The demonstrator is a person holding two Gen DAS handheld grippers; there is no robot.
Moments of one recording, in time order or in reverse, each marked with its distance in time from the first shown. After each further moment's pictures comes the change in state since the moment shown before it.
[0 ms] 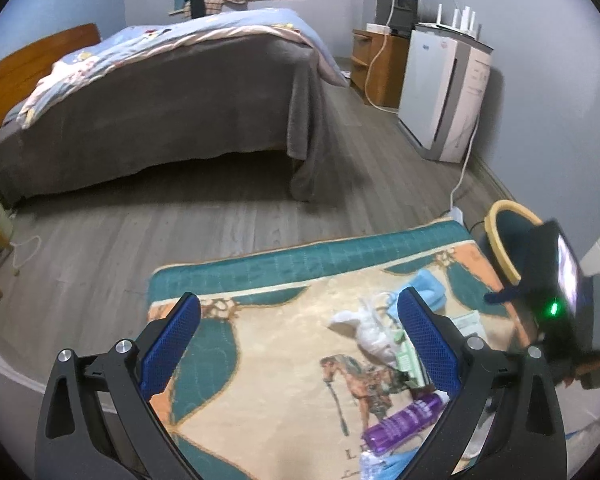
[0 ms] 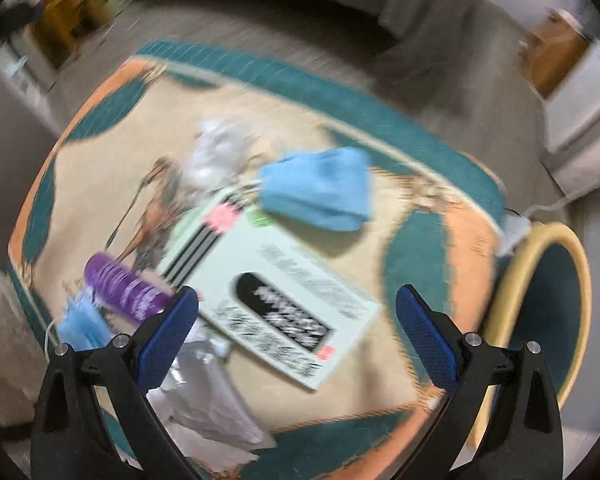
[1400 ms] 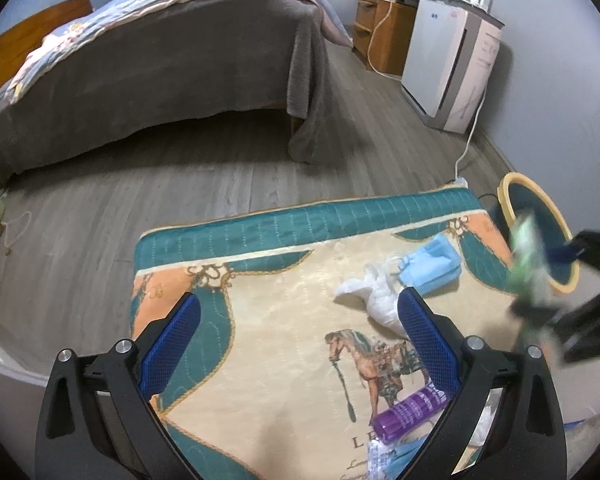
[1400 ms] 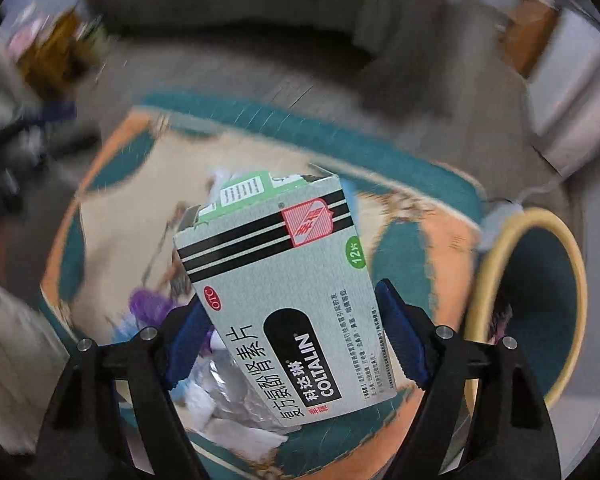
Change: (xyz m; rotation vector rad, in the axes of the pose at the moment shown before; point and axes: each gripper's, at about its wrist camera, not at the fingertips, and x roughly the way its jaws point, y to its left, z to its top) left arm 0.038 0.003 -0.012 -0.002 0.140 -0.021; right arm -0.078 -0.048 -0.002 0.301 -0.148 0.004
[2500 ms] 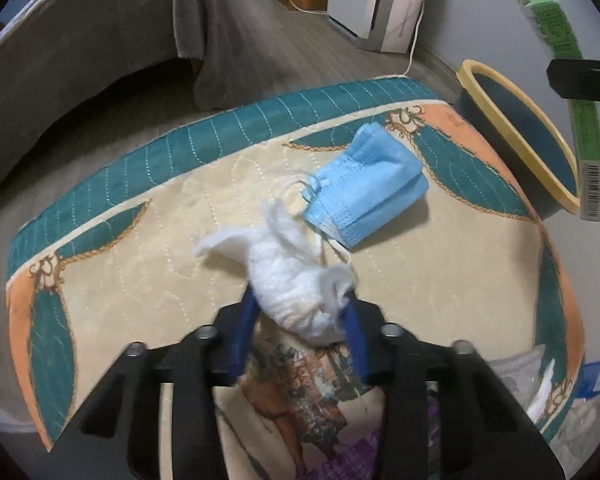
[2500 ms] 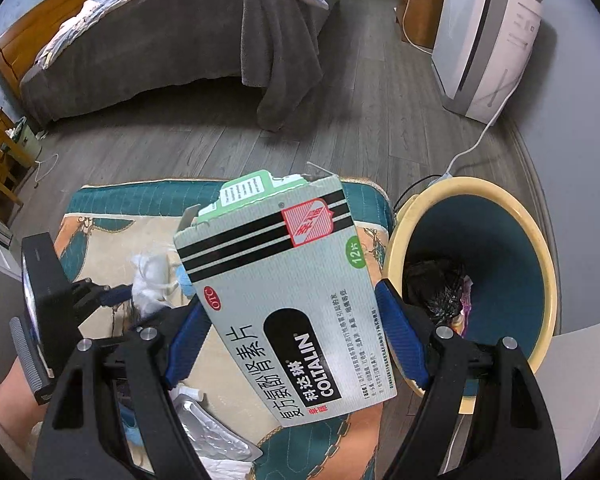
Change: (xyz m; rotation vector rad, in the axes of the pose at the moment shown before) left arm 0.108 -0.086 -0.035 0.196 0.154 -0.143; right arm -0.004 -0.054 0.005 0.208 -0.083 -0.123
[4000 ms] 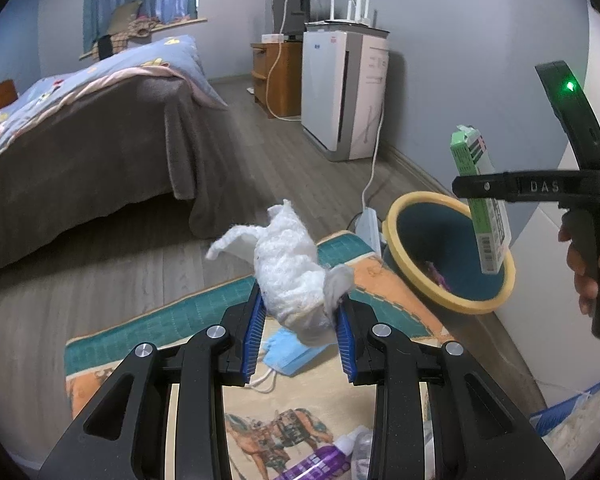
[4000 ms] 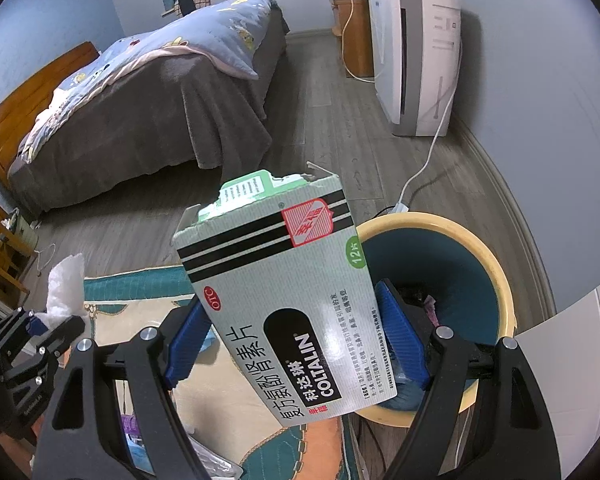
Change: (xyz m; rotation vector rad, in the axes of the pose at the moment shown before) left arm -0.135 -0.054 0.053 0.084 -0.348 -0.013; right arm -0.053 -0.076 -0.004 0.226 -0.201 0.000
